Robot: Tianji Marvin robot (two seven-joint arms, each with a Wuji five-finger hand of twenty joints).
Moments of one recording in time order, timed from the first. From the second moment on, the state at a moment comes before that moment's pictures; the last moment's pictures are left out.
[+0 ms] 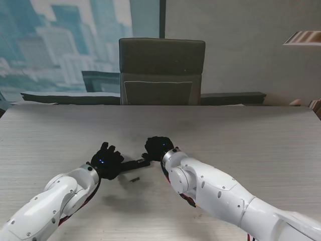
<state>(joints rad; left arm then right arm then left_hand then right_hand) 1.49 -0.99 -1.04 -1.50 1.33 -0.08 -0.05 -1.00 -1.26 0.46 -1.13 -0.63 0.17 -0.19 0.62 -0.47 0.74 -0.06 0.58 0.23 0.79 0.33 0.58 0.15 0.42 0.33 0.32 0.25 0.33 0.37 -0.03 0.31 0.67 0.38 0.37 -0.48 1.06 -0.14 1.06 0.10 1.10 0.38 1.14 0.33 1.13 0.53 1.13 0.40 1.33 0.56 0.69 0.61 1.51 0.63</state>
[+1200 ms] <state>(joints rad) 1.48 -0.99 -1.03 -1.49 1.33 -0.08 -0.05 -0.94 -1.31 0.38 -1.05 -0.56 0.26 -0.12 0.63 -0.47 0.73 -0.07 0.60 0.24 0.80 0.32 0.58 0.15 0.42 0.33 0.32 0.25 0.33 0.37 -0.03 0.31 0.67 0.38 0.32 -0.43 1.06 -0.12 1.13 0.11 1.04 0.51 1.24 0.31 1.13 0.55 1.24 0.40 1.40 0.50 0.82 0.64 1.56 0.64</state>
